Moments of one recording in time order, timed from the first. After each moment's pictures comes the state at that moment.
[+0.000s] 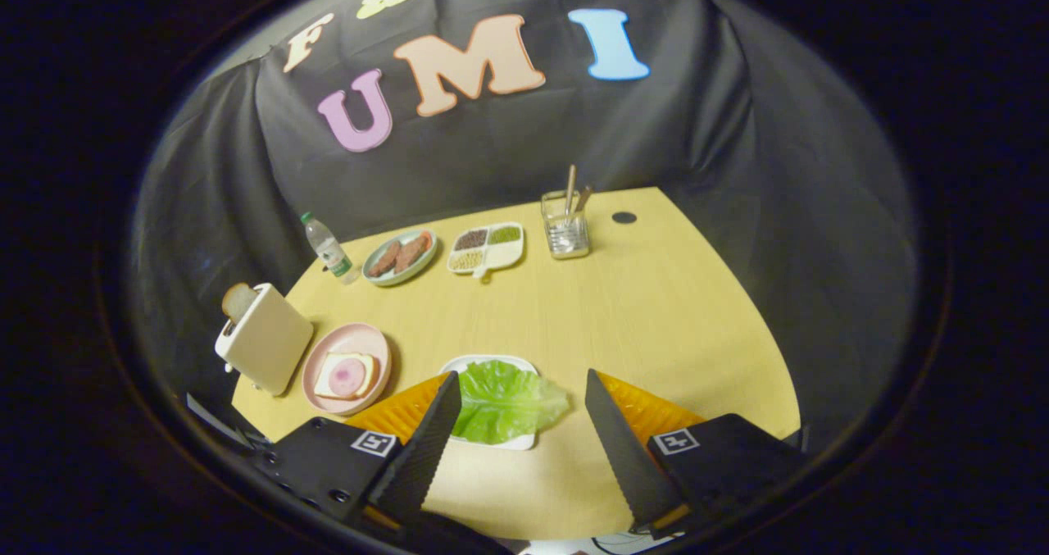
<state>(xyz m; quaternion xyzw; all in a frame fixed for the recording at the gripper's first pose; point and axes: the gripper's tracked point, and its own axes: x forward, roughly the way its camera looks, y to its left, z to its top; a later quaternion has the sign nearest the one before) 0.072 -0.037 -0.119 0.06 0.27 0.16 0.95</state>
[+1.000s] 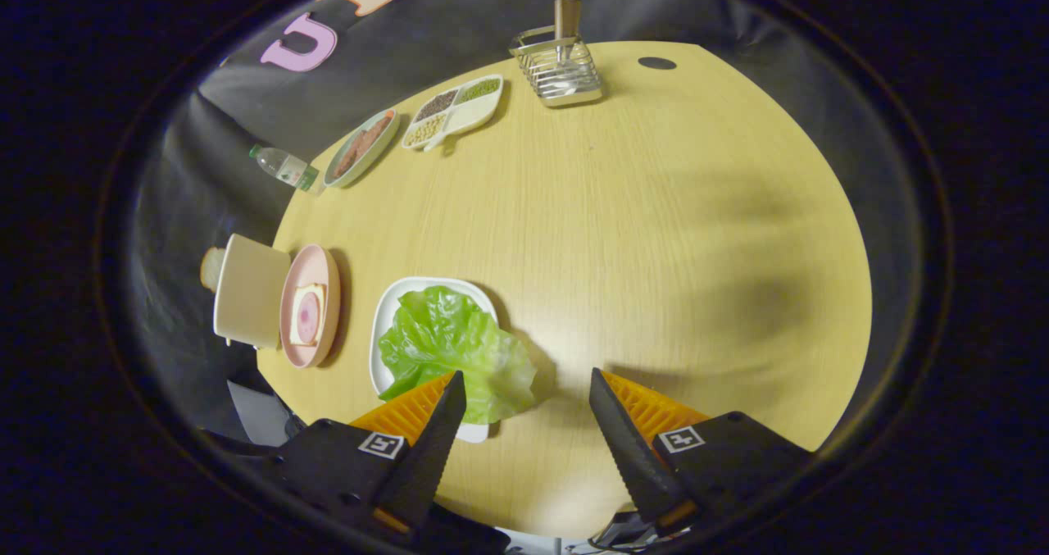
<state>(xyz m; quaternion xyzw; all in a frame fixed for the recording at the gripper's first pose) 0.120 -0.024 -0.236 0.03 0.50 0.22 0.84</state>
